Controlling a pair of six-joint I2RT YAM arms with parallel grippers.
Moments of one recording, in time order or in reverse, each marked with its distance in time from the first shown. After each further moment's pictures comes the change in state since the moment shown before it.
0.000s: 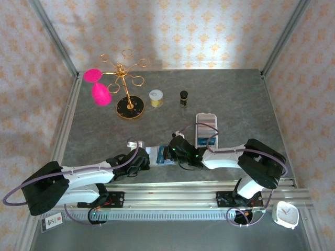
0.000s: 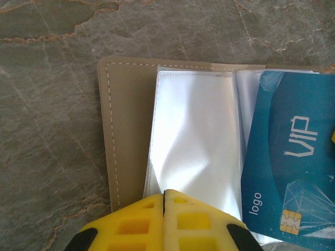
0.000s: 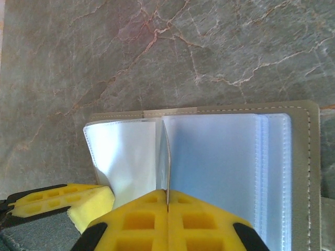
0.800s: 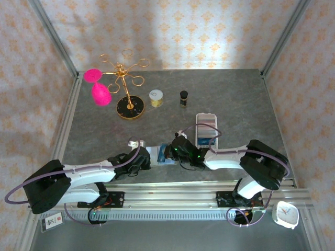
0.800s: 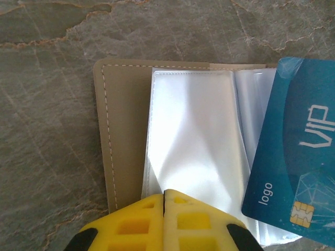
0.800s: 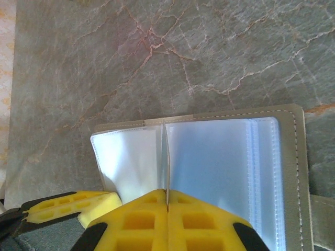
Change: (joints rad) left arm 0.000 0.026 0.019 -0.004 0.000 0.008; right arm -0.012 -0.032 -0.031 0.032 0.025 0.048
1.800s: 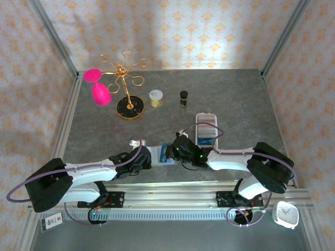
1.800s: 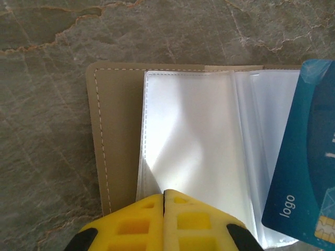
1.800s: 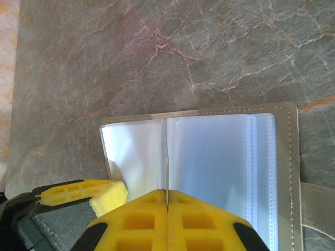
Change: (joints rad) left arm 0.000 0.023 0.026 -0.016 0.003 0.016; right arm 0.000 -0.059 0.000 -0.060 -0.005 -0.026
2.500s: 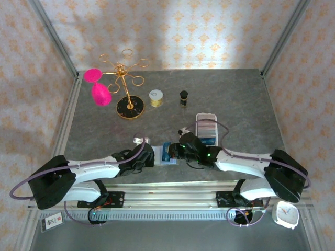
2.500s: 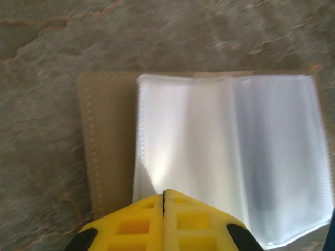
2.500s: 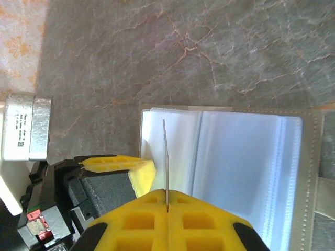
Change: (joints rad) left arm 0.000 0.056 0.050 -0.007 0.023 0.026; right arm -0.014 -0.131 0.000 -0.101 -0.056 -0.073
